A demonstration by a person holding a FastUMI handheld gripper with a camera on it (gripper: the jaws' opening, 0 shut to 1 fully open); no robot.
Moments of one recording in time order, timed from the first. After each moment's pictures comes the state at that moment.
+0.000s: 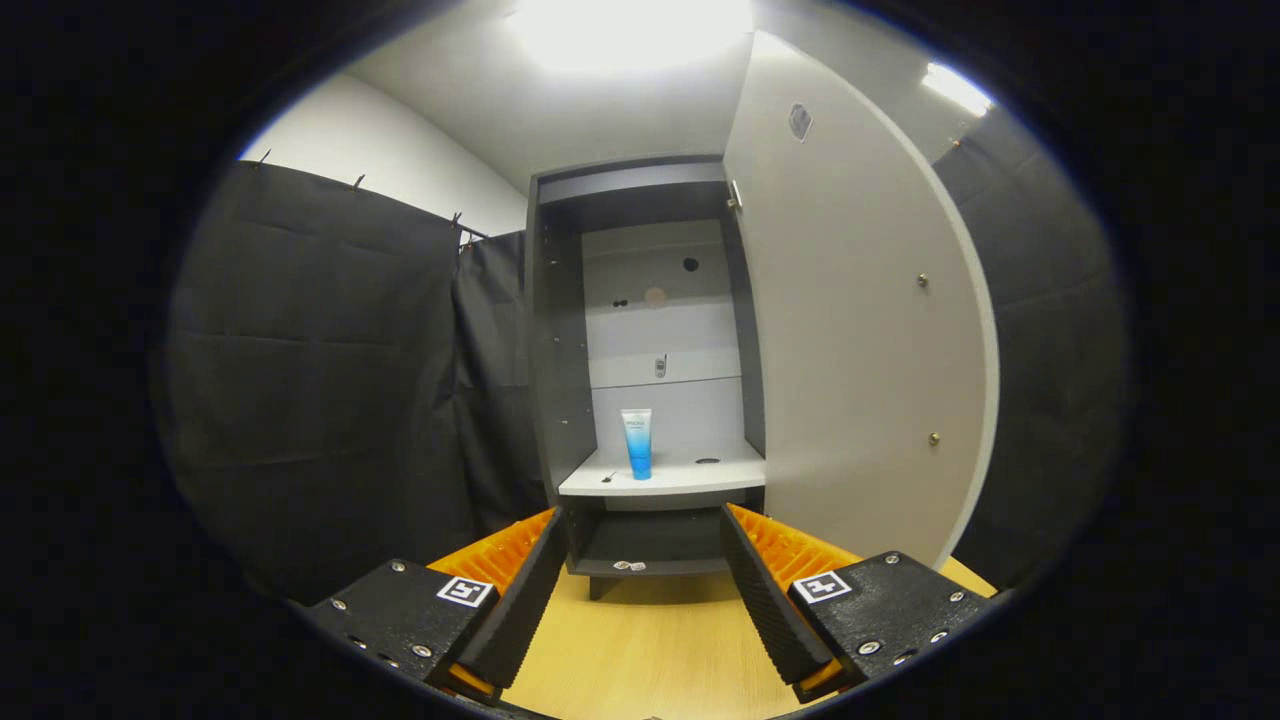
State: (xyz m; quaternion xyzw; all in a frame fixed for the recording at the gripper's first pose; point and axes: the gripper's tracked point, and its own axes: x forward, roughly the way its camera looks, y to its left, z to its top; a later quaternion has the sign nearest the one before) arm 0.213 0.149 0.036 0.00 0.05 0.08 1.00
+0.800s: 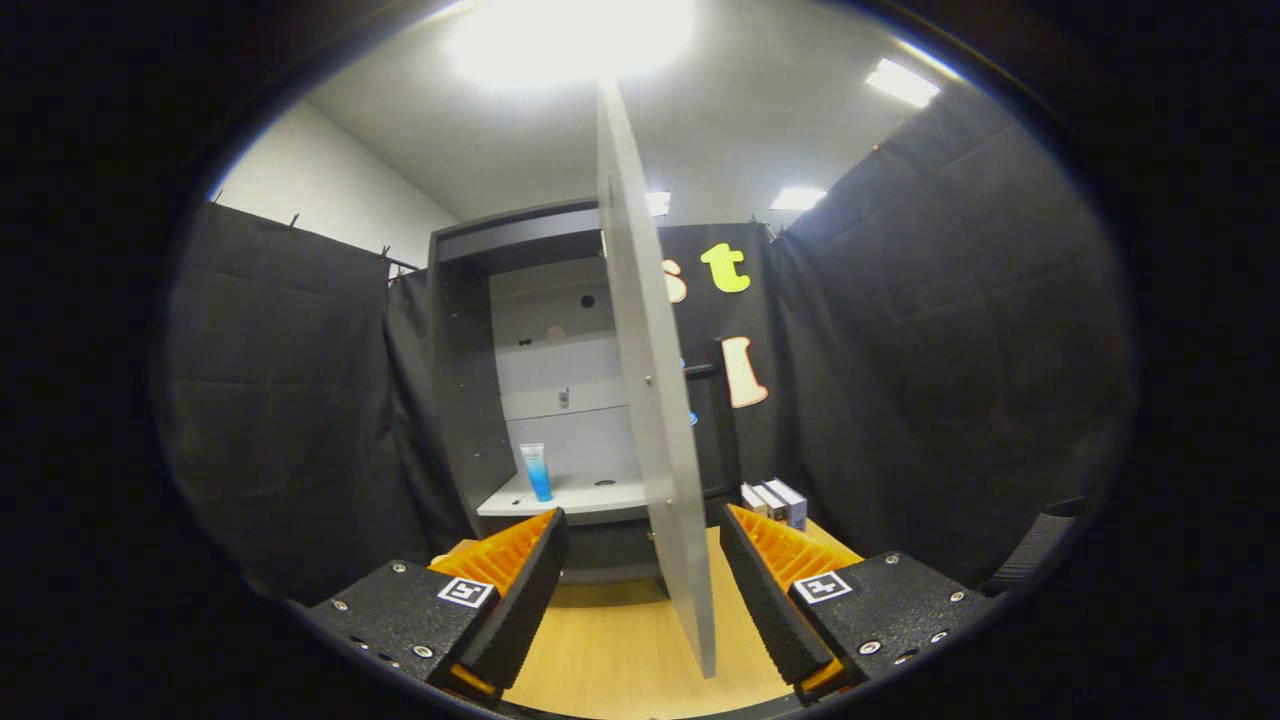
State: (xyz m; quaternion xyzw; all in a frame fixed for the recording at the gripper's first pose) arm 0.171 -0.006 0.102 0.02 0.04 -0.03 1.00
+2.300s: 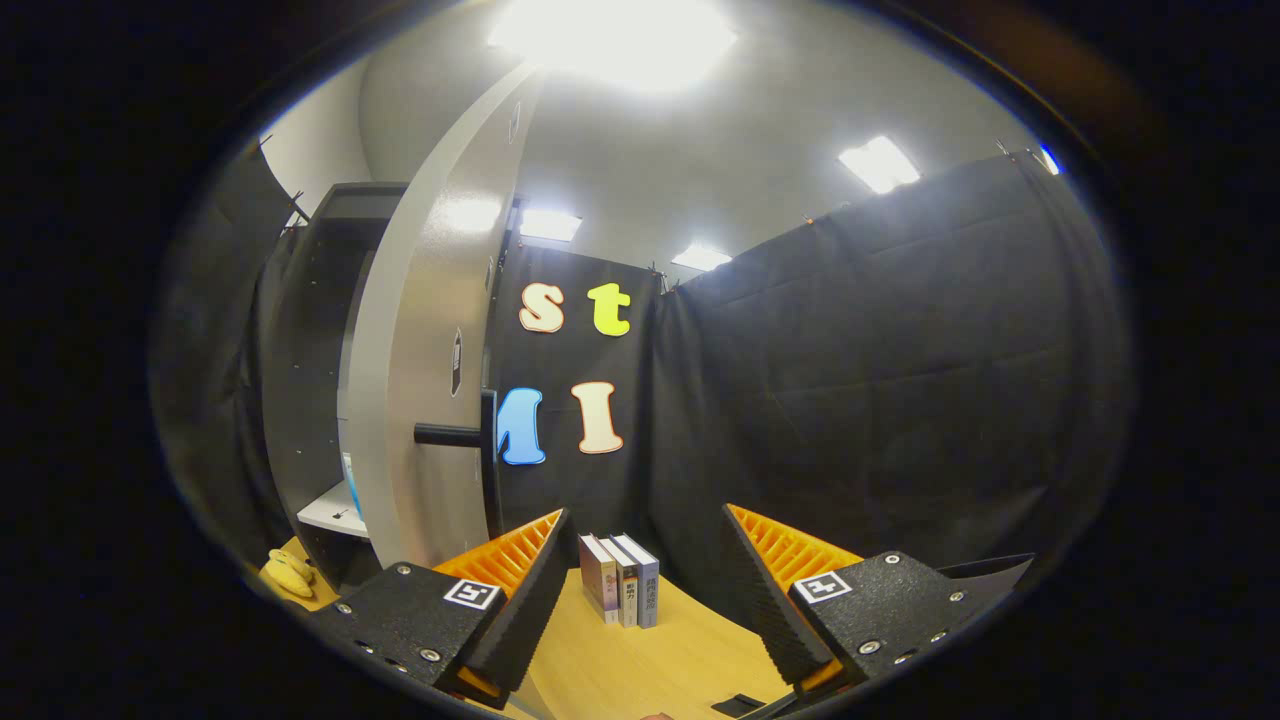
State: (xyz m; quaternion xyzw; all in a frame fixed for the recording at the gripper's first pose) arm 0.221 -0.070 0.126 -0.09 -0.02 -0.22 0.97
